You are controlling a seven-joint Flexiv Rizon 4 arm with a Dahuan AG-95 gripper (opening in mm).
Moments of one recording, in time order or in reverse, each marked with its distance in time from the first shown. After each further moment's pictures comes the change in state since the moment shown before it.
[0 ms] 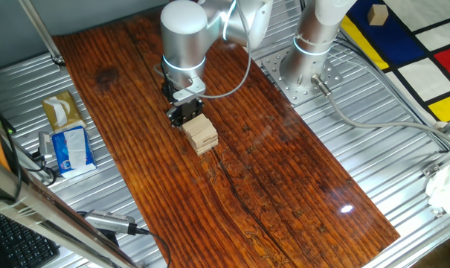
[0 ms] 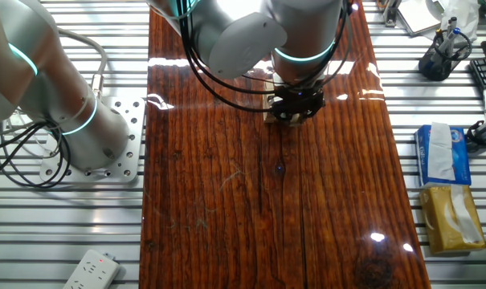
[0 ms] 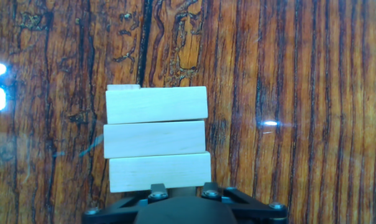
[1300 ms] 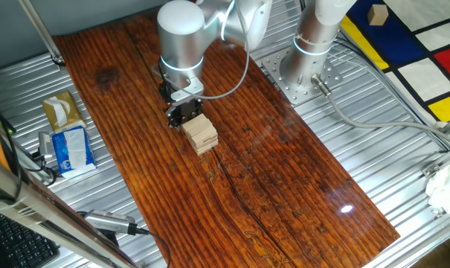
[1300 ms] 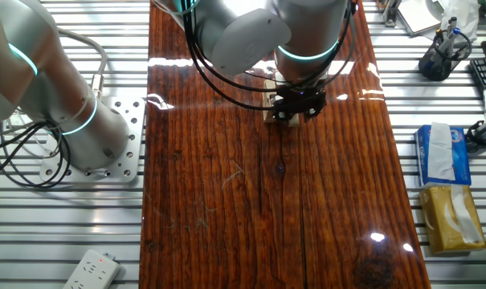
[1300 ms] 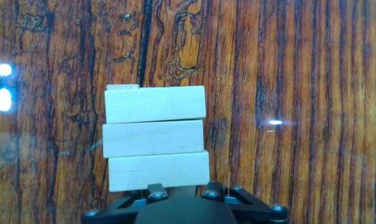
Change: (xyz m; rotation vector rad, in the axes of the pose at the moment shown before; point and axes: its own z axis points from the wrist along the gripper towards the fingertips) arm 0.000 0.000 -0.002 -0.016 0.003 0.006
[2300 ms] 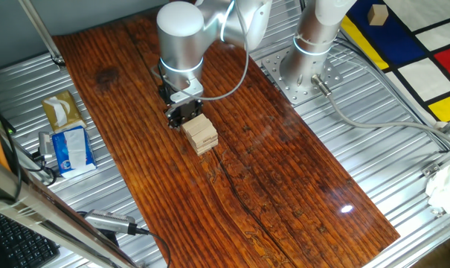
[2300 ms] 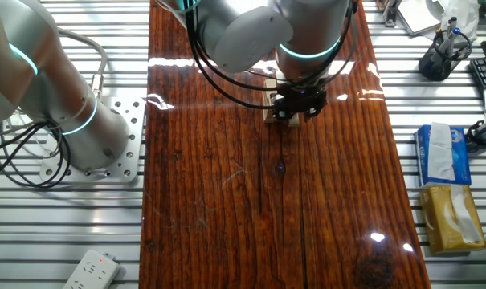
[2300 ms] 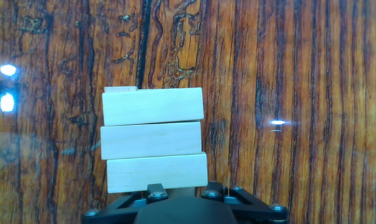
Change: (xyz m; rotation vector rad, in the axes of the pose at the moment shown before) arm 0.000 -0.001 0.000 -0.009 0.007 0.004
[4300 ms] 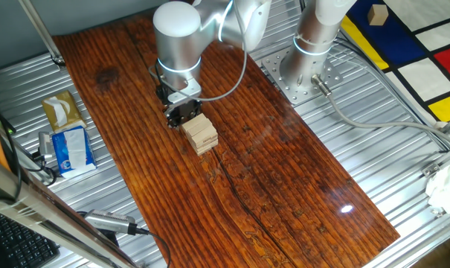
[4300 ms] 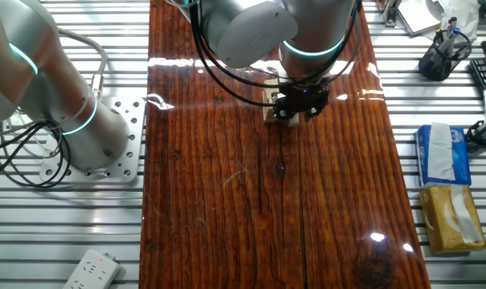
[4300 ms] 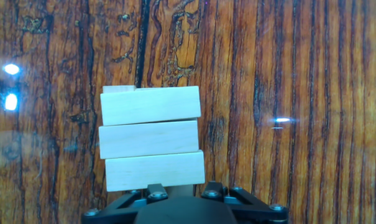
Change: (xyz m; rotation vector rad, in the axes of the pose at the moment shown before) arm 0.001 -0.001 -0.003 -0.017 0.003 0.002
